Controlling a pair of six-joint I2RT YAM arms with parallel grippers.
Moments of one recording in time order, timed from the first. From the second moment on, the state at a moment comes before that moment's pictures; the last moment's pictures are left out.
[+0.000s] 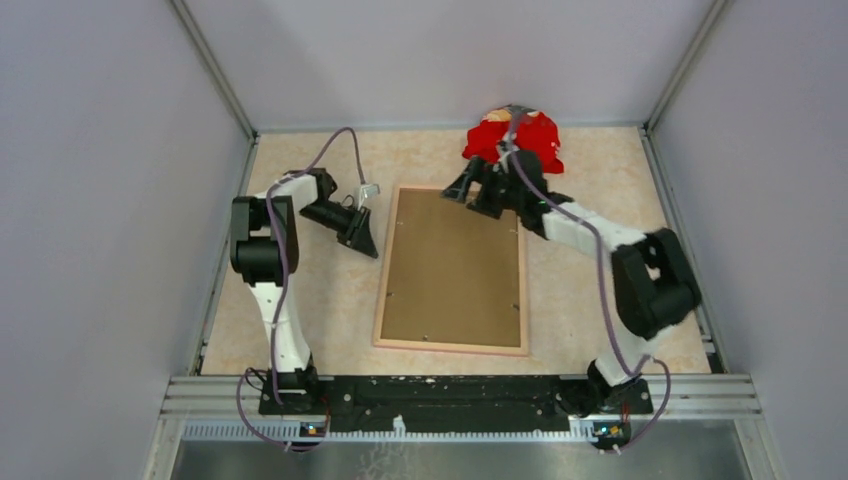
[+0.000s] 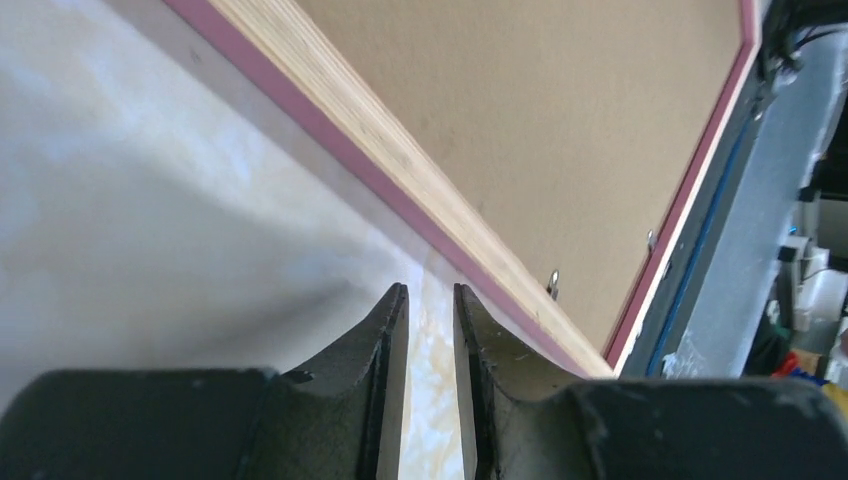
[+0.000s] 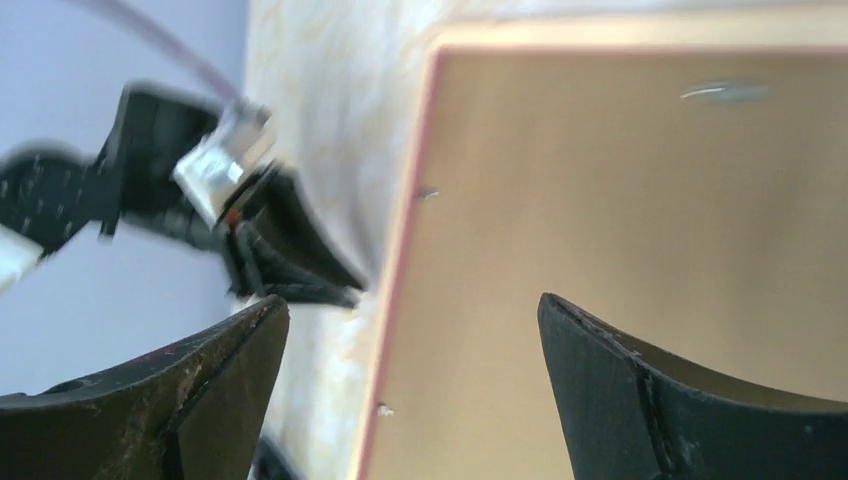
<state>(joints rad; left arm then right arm) -0.01 2.16 1.51 -1.04 0.95 0.71 0.51 1.80 1.17 0.14 -0.36 0.81</state>
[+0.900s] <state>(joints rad) -0.26 1.86 1.12 -0.93 0.66 0.71 0.34 1.89 1.12 0.05 -0.07 0.71</state>
